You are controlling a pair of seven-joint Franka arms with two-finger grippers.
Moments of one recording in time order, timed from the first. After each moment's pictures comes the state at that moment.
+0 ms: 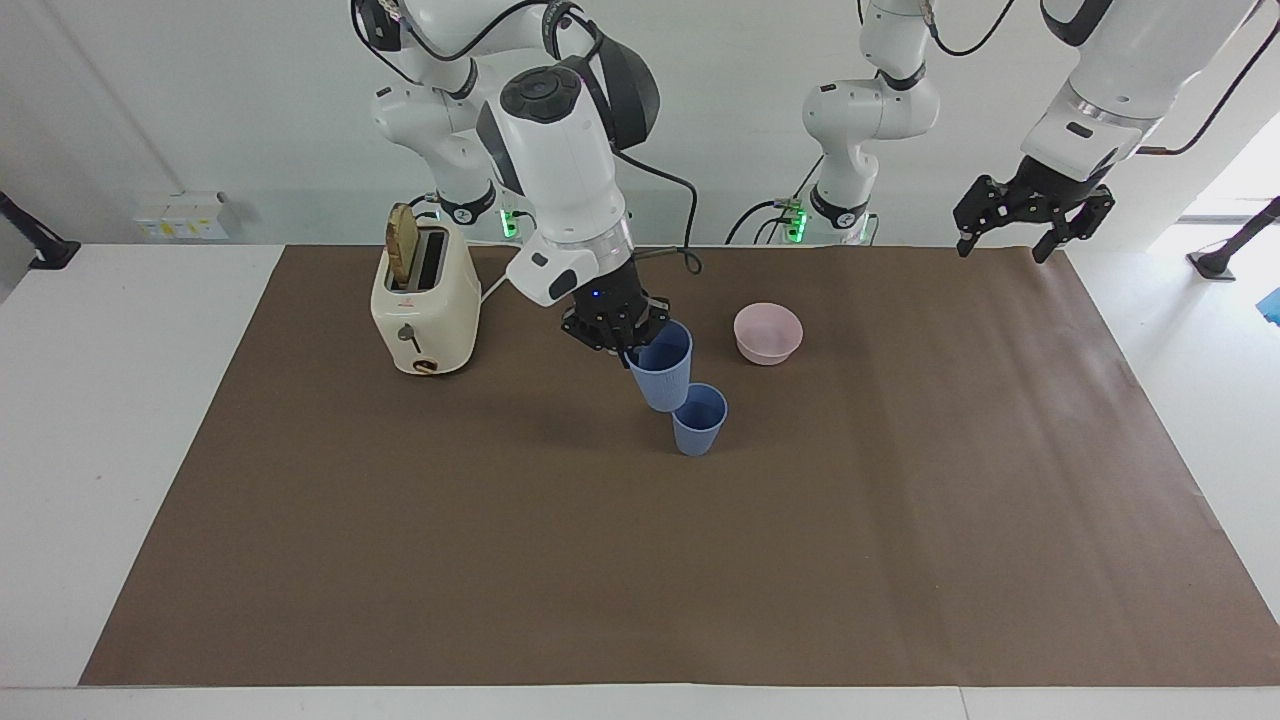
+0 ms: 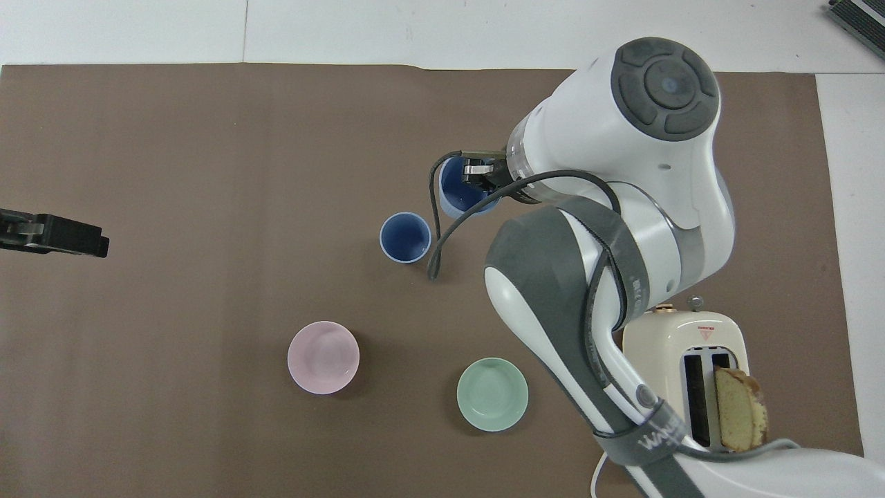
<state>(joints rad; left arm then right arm) -0.01 -0.07 -0.07 -1.59 -0.04 1.52 0.07 0.45 0.35 0.03 -1.36 0.14 1.90 0.51</state>
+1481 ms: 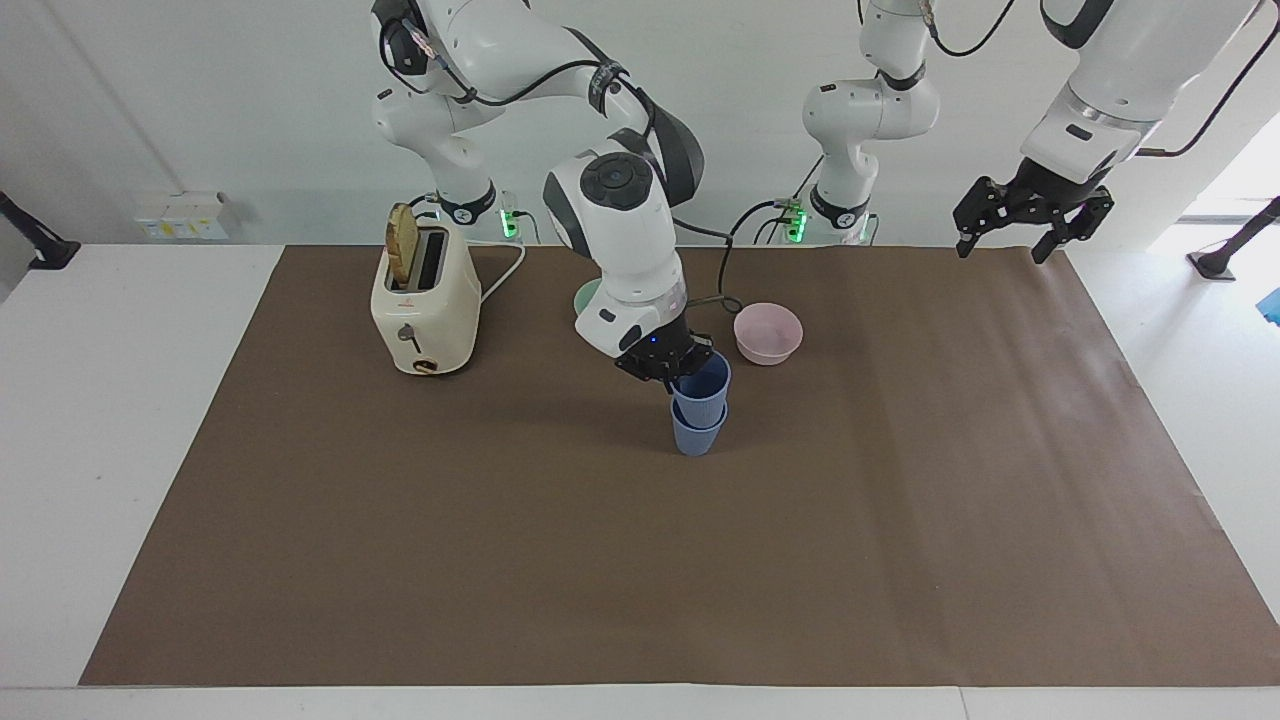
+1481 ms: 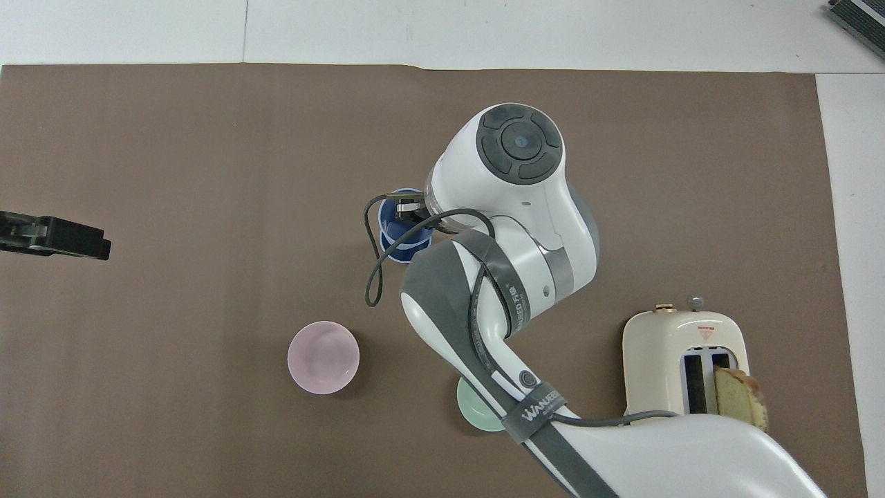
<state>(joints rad) -0.01 -0.07 -0.07 -1.60 -0.04 1.52 0.07 0.52 0.46 0.03 -1.40 0.15 1.99 0.51</state>
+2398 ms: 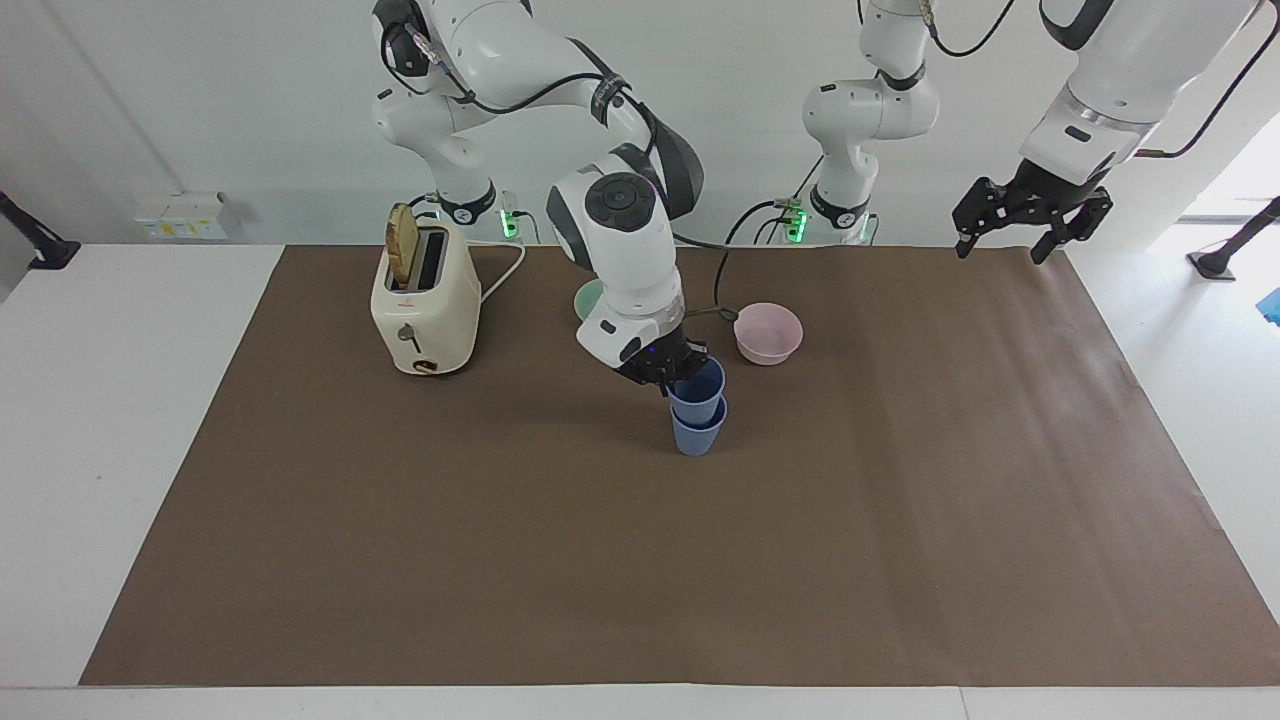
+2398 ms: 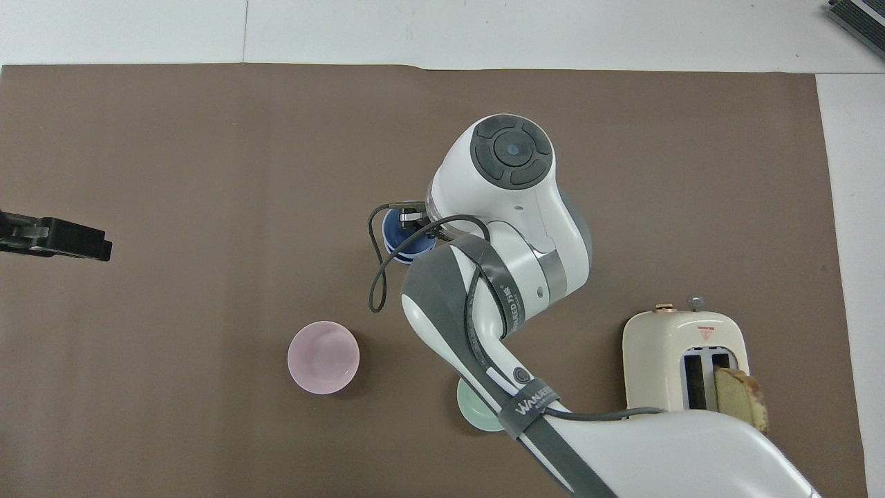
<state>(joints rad) -0.01 -0.07 -0.07 -1.60 -0.04 1.52 0.07 0.52 0.46 0.03 -1.44 0.15 2.00 0.51</state>
